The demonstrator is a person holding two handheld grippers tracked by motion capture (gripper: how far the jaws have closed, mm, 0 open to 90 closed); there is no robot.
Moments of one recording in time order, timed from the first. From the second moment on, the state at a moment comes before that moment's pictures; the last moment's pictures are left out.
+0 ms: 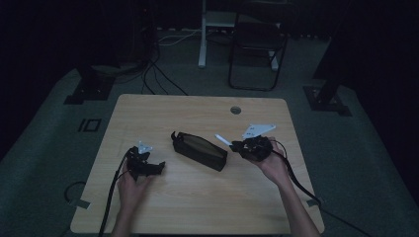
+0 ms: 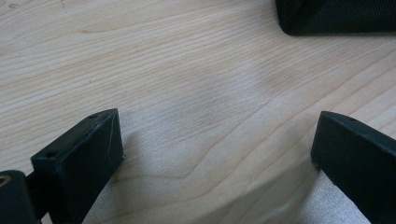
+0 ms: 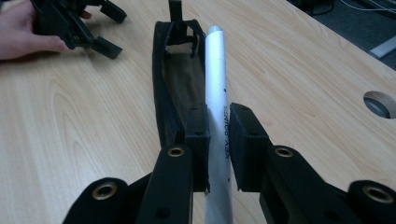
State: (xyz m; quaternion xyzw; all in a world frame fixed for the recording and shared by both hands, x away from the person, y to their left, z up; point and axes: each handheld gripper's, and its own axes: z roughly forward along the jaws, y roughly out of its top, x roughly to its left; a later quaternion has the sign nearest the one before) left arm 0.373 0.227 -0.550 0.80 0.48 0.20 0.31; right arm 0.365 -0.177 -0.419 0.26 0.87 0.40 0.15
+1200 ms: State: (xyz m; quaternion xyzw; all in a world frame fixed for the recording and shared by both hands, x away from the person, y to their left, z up) left arm 0.373 0.227 -0.550 0.80 0.48 0.20 0.31; right arm 0.375 -0.154 -0.412 0.25 0.87 0.41 0.14
